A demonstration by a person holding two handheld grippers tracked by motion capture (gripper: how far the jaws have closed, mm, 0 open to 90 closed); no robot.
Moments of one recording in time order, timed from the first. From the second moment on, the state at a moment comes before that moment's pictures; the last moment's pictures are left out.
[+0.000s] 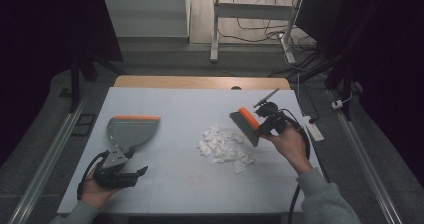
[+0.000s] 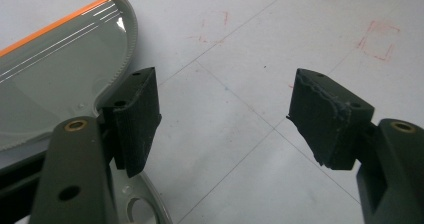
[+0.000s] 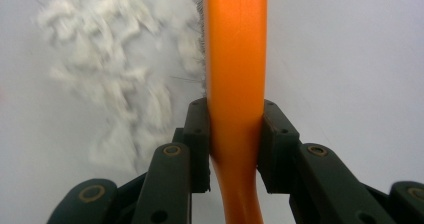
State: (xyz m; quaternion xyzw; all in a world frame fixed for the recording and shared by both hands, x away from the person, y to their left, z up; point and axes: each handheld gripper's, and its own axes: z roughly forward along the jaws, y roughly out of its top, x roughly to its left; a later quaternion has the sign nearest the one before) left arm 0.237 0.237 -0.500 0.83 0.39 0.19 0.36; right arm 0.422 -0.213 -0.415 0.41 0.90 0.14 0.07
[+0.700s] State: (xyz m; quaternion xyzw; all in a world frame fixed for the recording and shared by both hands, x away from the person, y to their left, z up) left arm 0.238 0.234 -0.501 0.83 0.39 0.19 0.36; right arm 0.363 -0.195 -0.443 0.10 0.99 0.09 0.01
